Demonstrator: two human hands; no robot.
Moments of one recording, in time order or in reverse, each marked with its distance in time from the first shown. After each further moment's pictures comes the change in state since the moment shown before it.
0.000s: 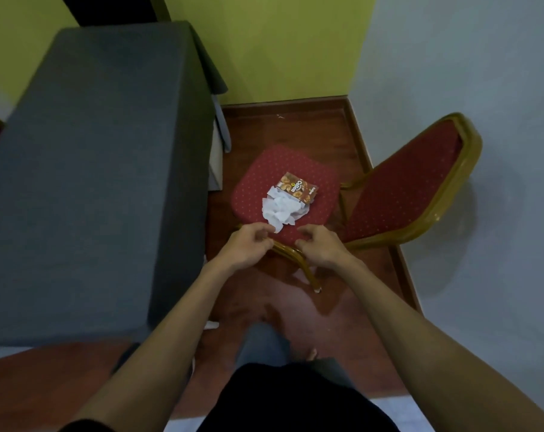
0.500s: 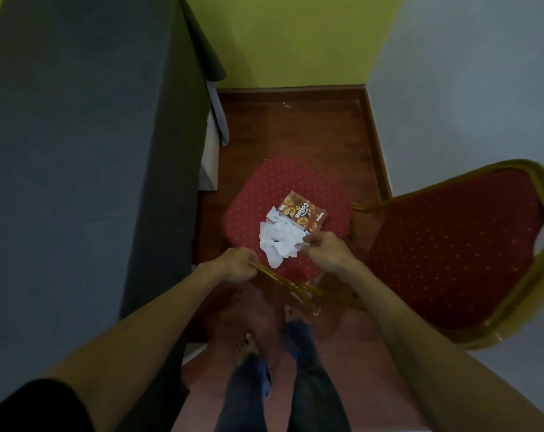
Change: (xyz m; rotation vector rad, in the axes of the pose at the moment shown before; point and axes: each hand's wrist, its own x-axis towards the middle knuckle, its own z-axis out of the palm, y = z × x) left_hand 0.186 -0.018 -0.039 0.329 -0.344 -0.204; right_hand 0.187 -0.012 -0.042 0.015 -0.103 0.118
